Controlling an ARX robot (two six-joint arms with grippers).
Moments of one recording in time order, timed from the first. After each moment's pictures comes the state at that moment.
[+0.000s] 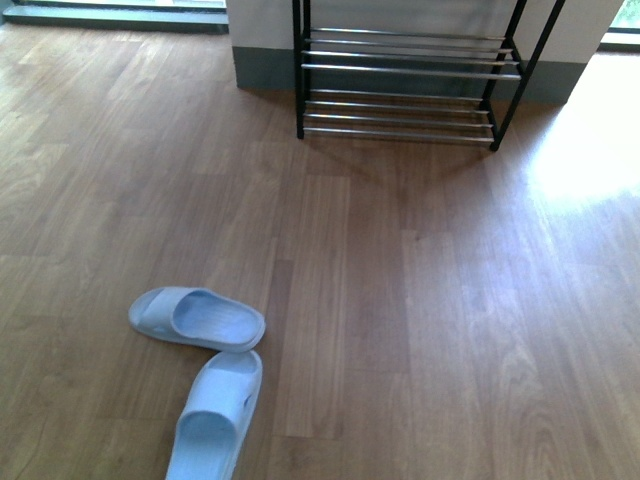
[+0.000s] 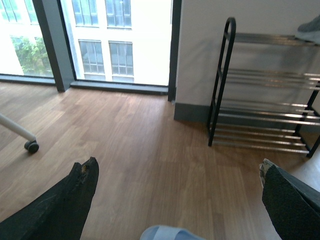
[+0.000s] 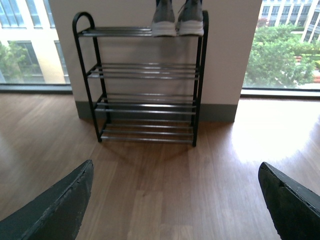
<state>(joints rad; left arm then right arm) 0.00 0.02 0.01 0.00 0.00 -0.01 0.00 0.00 0.02 0.00 0.00 0.00</state>
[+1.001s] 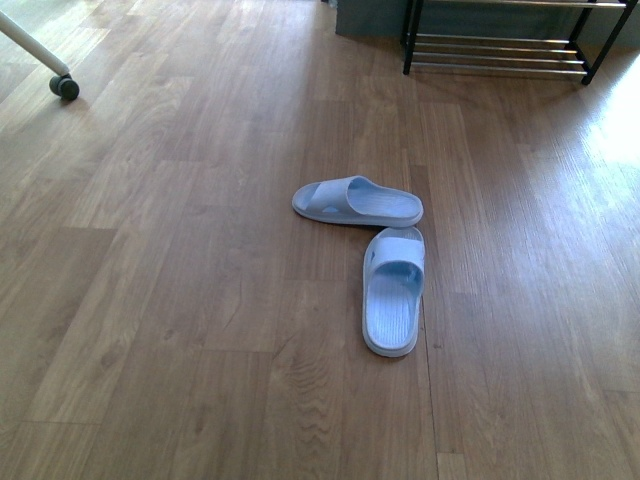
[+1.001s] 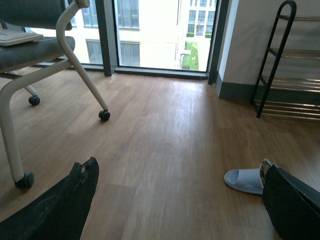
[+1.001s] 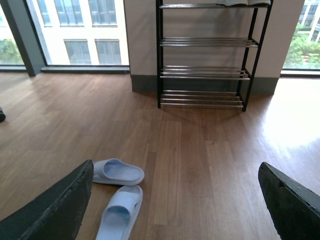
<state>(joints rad) 0.00 0.02 0.01 0.00 0.00 -0.01 0.00 0.00 0.02 0.00 0.00 0.00</state>
